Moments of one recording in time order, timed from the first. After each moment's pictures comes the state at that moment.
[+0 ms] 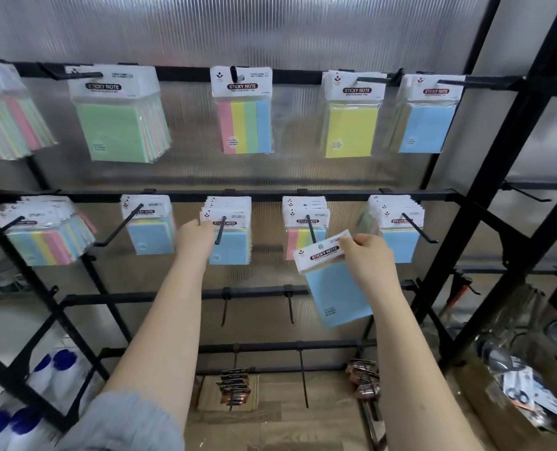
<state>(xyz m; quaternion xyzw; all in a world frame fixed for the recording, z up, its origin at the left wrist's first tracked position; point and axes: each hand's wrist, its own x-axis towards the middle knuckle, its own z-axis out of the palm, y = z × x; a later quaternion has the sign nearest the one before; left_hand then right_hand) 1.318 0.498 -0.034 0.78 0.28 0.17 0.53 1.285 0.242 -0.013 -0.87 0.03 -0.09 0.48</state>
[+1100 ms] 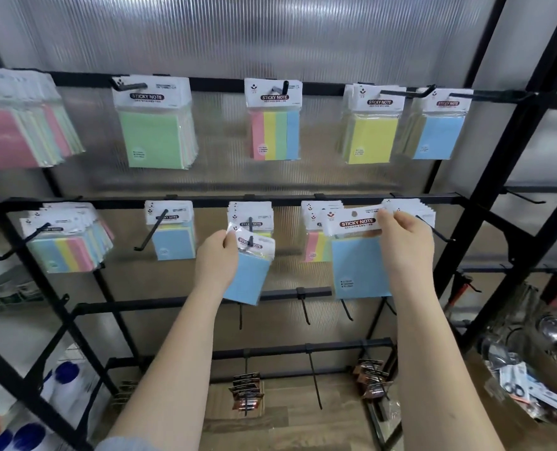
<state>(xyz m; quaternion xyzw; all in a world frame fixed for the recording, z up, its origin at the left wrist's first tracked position) 1.270 0.513 -0.042 0.84 0.13 0.22 0.47 1.244 0.279 0.030 -0.77 0.09 -0.23 0.59</state>
